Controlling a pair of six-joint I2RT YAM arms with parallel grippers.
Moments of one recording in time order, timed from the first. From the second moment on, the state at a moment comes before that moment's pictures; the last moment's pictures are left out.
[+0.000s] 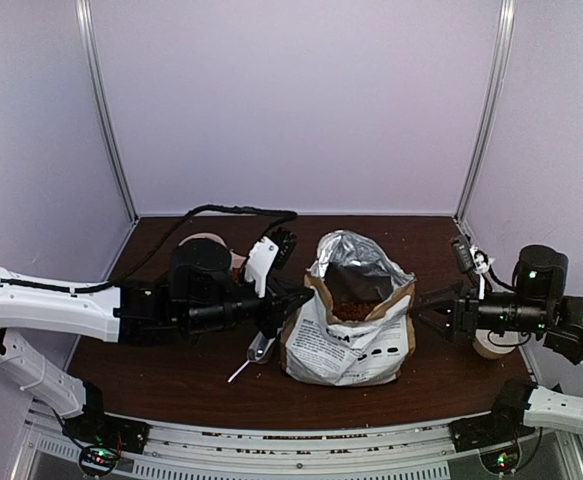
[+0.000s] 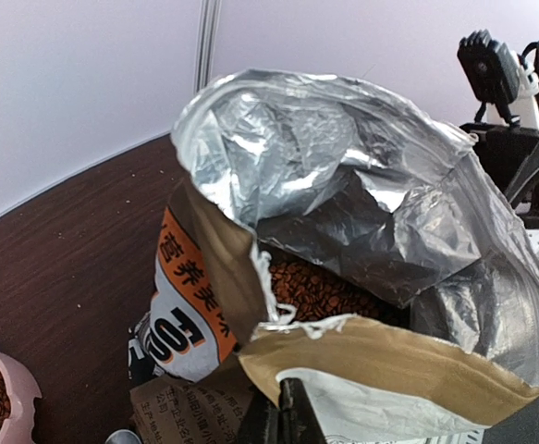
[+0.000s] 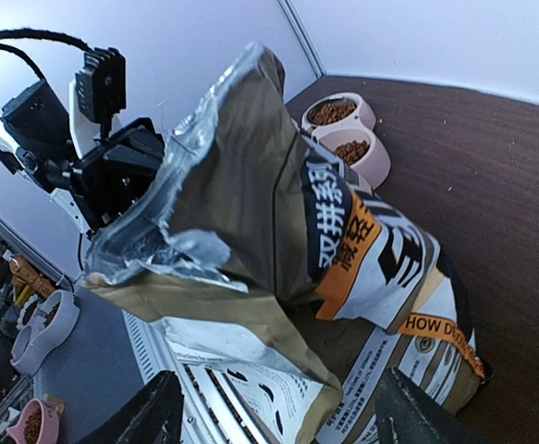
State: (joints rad) left arm -1.21 1.37 0.94 0.18 -0.14 -0.24; right arm 0.74 0.53 0.67 -0.44 -0.33 0.37
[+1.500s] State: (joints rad) left arm -1.21 1.15 0.85 0.05 -0.12 -0.31; right arm 0.84 0.52 0.54 -0.37 -0.24 0.56
